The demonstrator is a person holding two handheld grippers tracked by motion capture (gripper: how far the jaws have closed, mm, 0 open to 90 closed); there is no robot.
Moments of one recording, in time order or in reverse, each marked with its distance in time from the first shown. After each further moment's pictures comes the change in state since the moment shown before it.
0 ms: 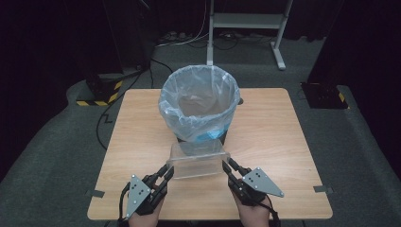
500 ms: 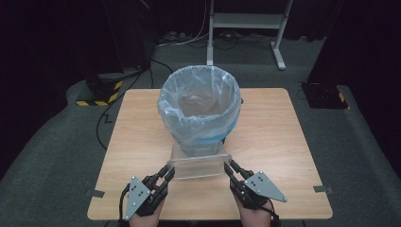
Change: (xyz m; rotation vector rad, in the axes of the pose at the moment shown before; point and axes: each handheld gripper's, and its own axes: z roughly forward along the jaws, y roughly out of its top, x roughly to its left) left arm -0.001 0.005 -0.002 -0.034 -0.018 0.006; right arm 0.002 0.001 -0.009 -0.029 -0.009 -0.003
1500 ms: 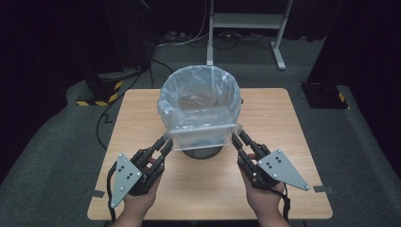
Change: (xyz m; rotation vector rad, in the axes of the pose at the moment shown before) left arm 0.010 0.097 0.013 -0.209 -0.015 0.118; right arm -0.010 0.097 -0.009 -0.224 -0.060 -0.094
